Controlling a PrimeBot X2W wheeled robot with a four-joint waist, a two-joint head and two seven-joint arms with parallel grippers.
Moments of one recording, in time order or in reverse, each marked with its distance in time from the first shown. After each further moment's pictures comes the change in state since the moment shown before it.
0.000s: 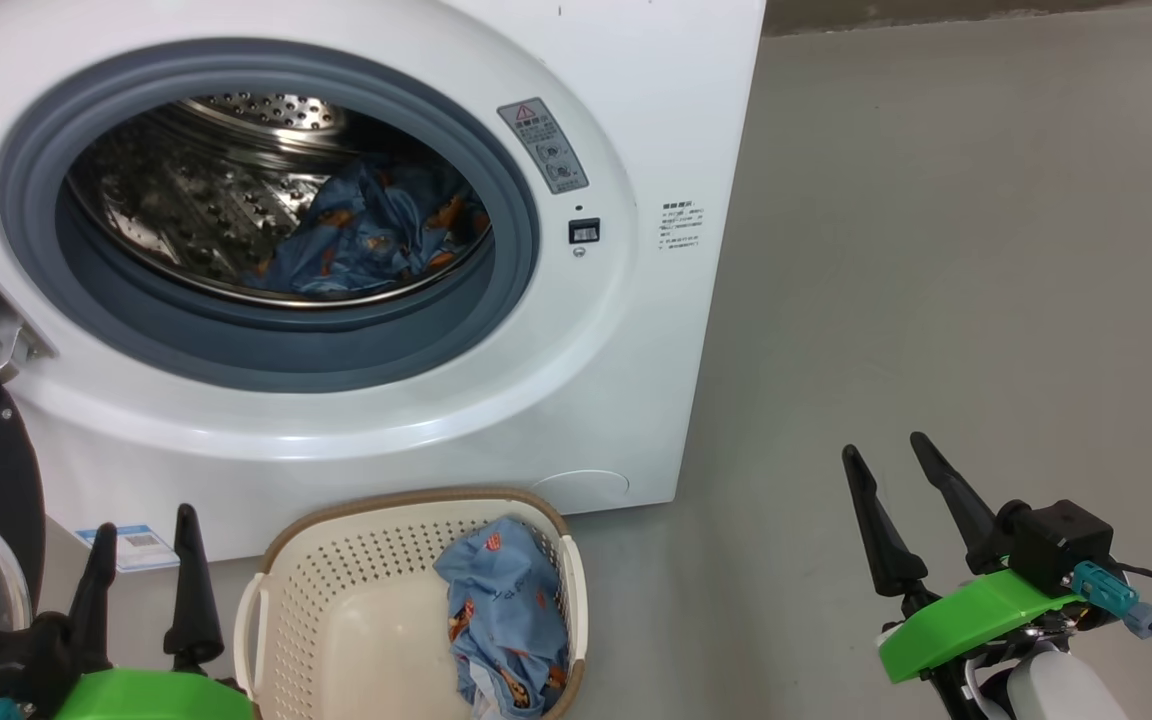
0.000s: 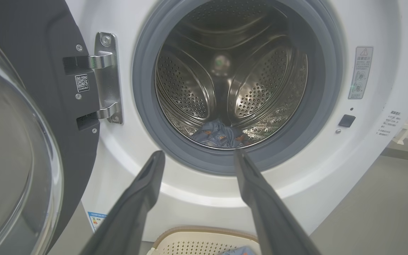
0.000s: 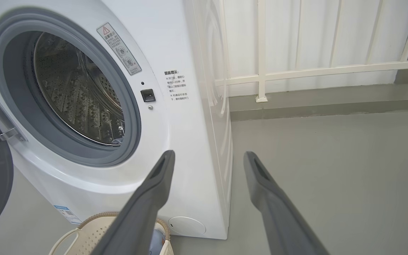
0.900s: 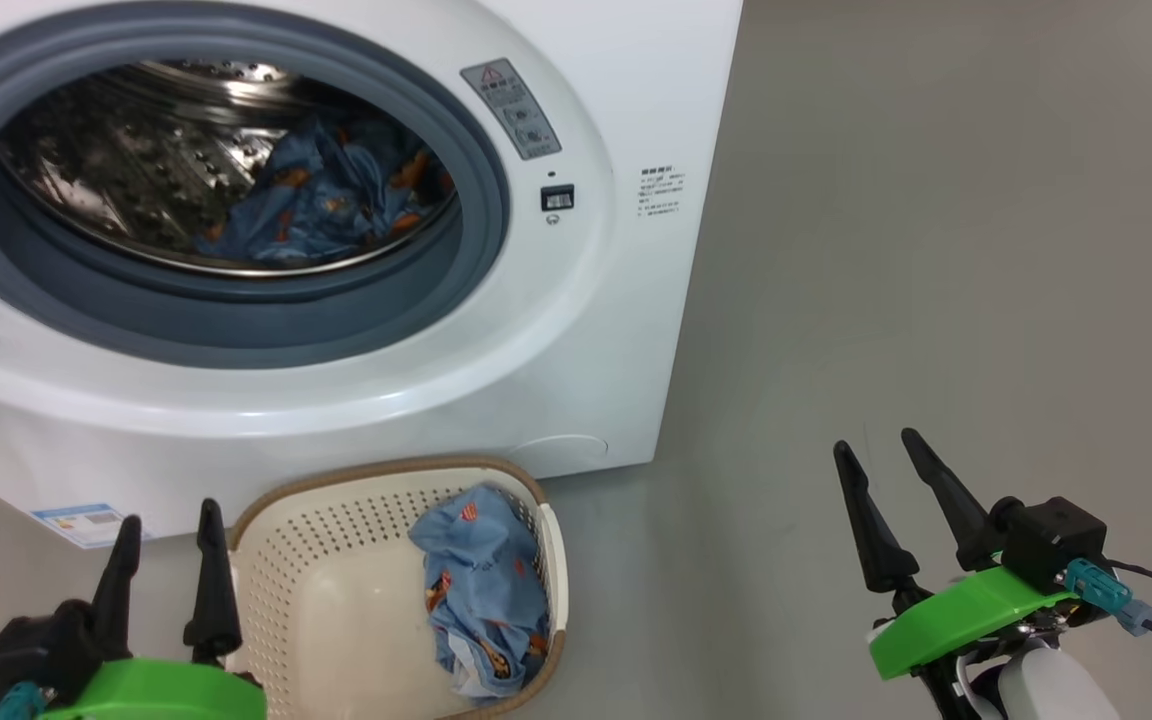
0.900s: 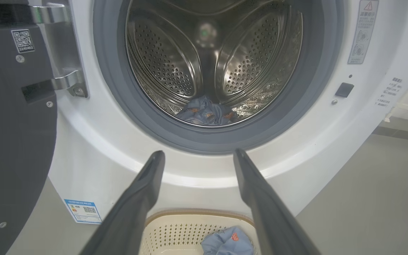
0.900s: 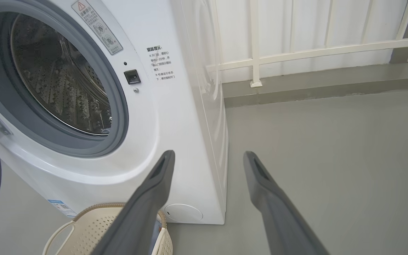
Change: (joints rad) left arm -0.017 -0.005 -0.021 0.030 0.005 -0.020 0.001; right arm -0.004 0.007 0.008 -0.001 0.008 0.000 0.000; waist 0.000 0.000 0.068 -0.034
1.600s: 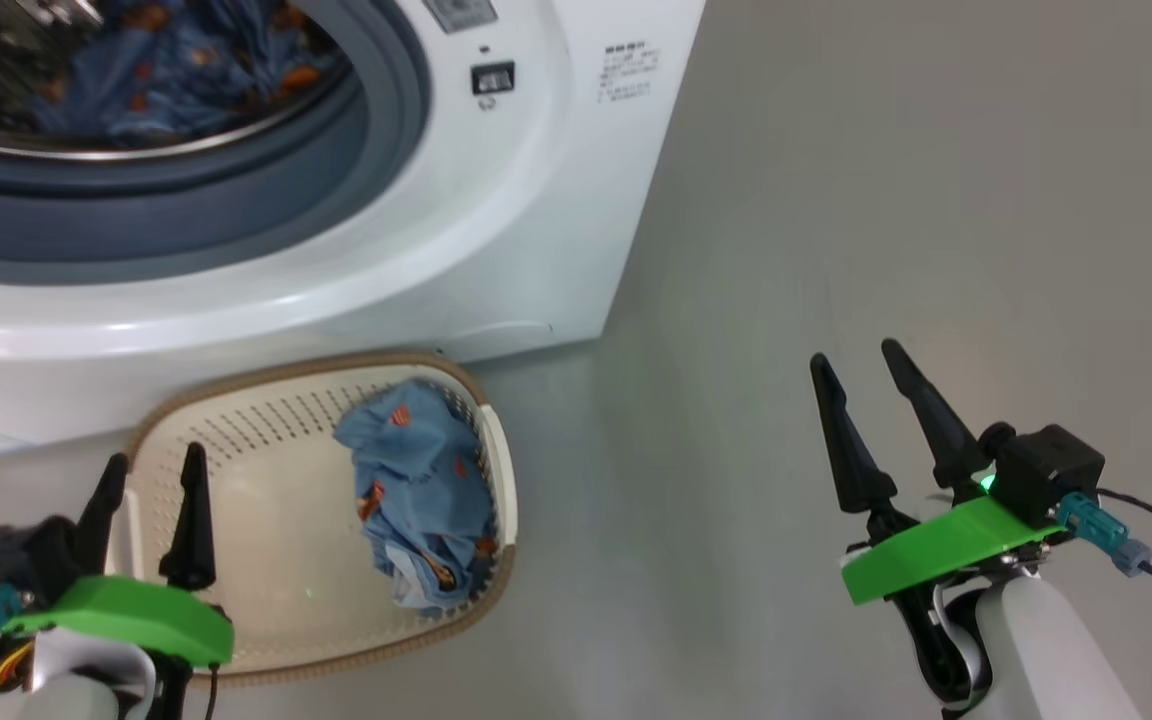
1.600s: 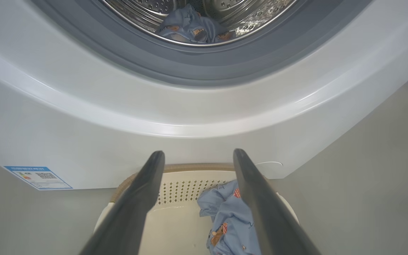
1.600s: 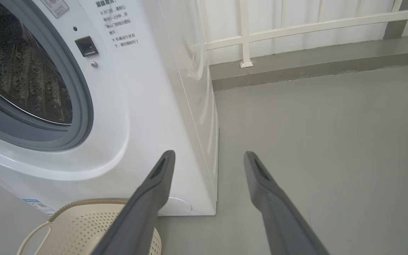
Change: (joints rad) left arm -0.185 0.100 -0.073 0.199 -0.052 -0.054 0.010; right arm -0.099 0.050 -0.004 -0.049 -0.019 0.000 0.000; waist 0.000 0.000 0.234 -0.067
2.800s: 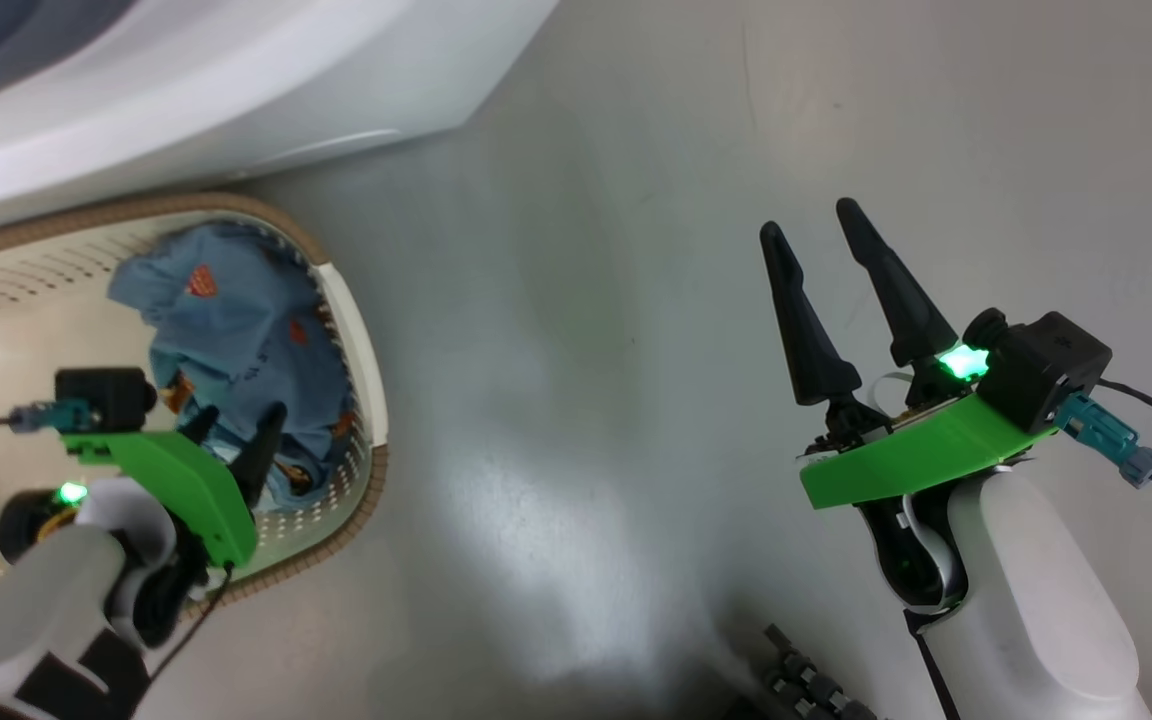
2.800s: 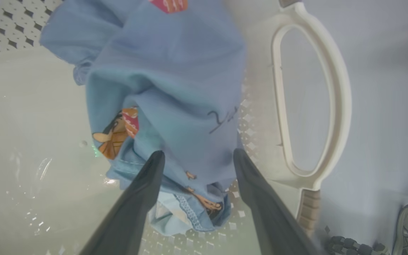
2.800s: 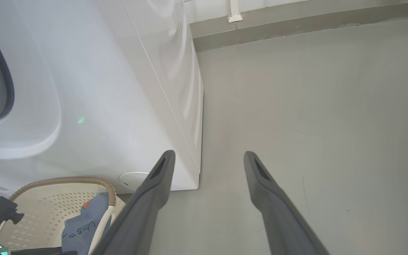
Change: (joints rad) left arm -0.456 0.212 -0.730 0.332 -0.611 -0.005 0.220; right arm -0.169 0.005 0.092 -0.075 0.081 0.000 0.000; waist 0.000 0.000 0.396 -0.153
